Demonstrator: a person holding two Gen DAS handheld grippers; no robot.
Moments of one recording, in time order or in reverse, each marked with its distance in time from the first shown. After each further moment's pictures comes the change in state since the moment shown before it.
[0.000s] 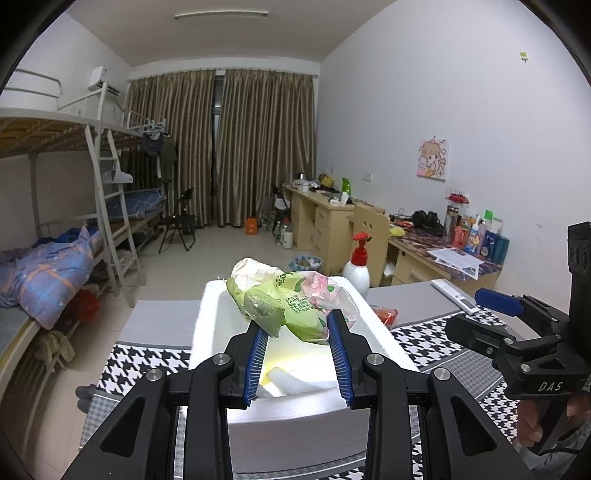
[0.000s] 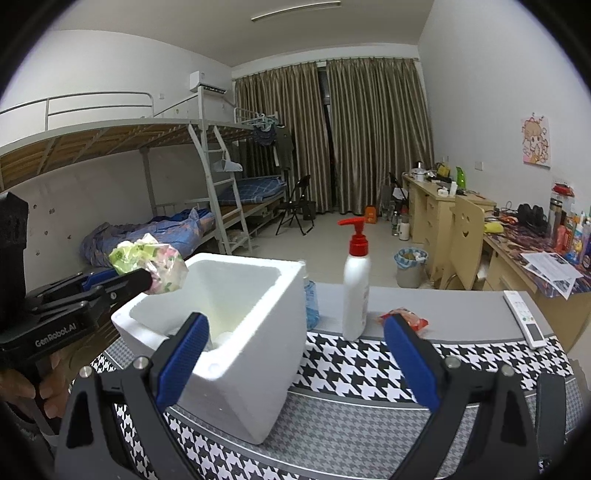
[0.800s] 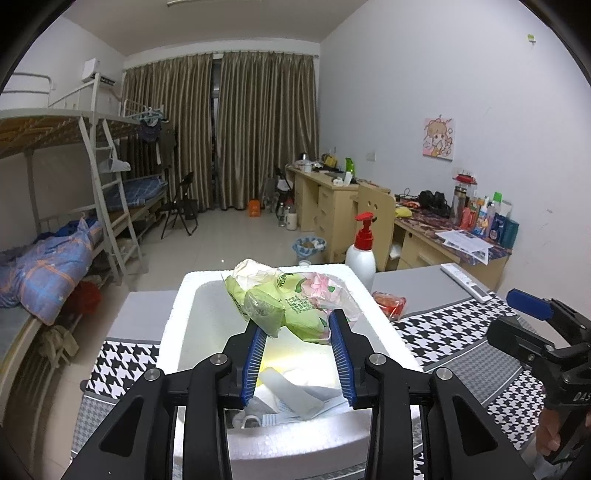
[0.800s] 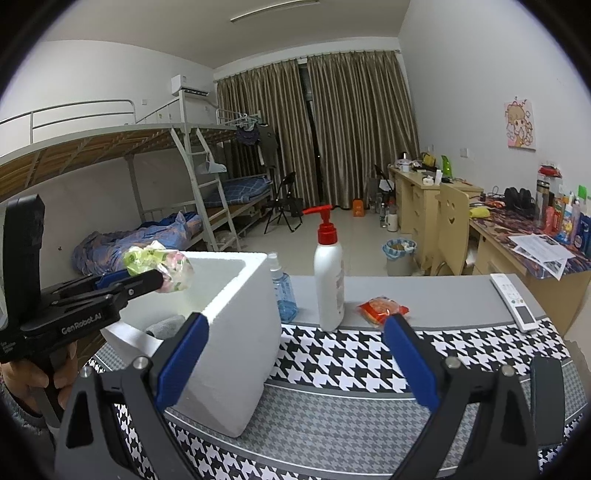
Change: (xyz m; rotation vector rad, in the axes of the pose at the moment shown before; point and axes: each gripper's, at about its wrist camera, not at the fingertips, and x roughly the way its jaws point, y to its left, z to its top) left arm 0.043 -0.017 0.007 0.014 0.084 0.029; right arm -0.002 -0.030 -0.007 0.055 0.012 -0.033
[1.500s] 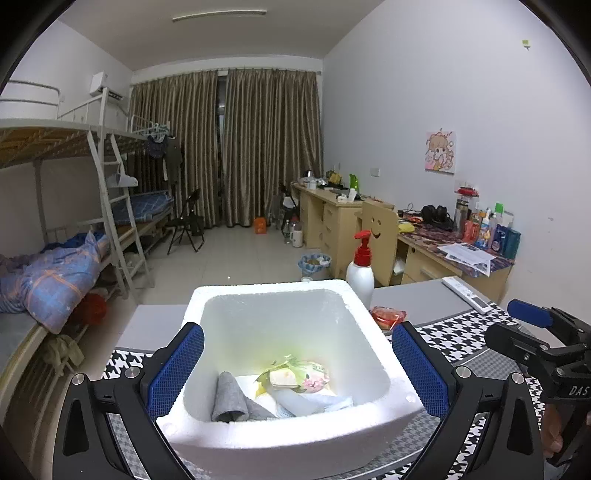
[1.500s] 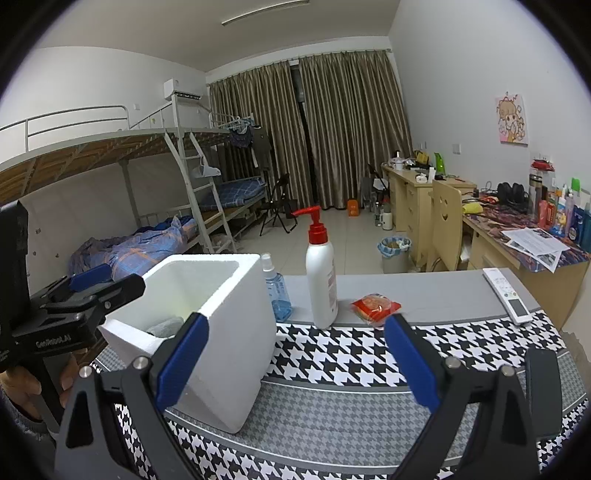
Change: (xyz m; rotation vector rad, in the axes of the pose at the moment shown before) left arm -0.024 -0.006 -0.002 0.005 -0.080 0.021; right arm -0.014 -0.004 -0.001 0.022 -0.013 -0.010
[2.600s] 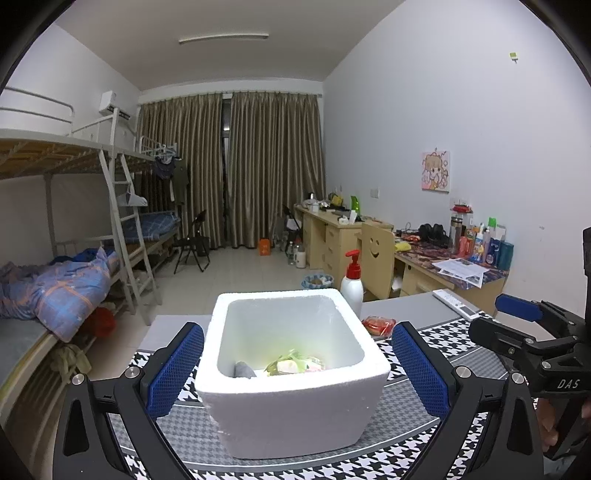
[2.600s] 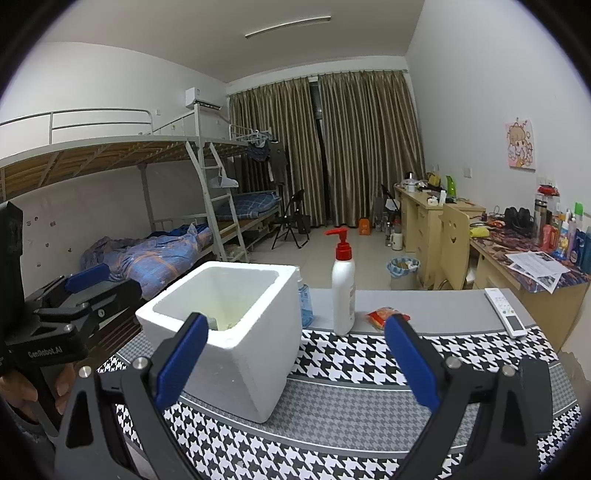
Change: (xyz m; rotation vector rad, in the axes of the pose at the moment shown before) left arm -0.067 -0.003 -0.010 0.010 -0.097 0.022; right arm -0.045 0.033 -0.003 -0.060 -0.066 0.037
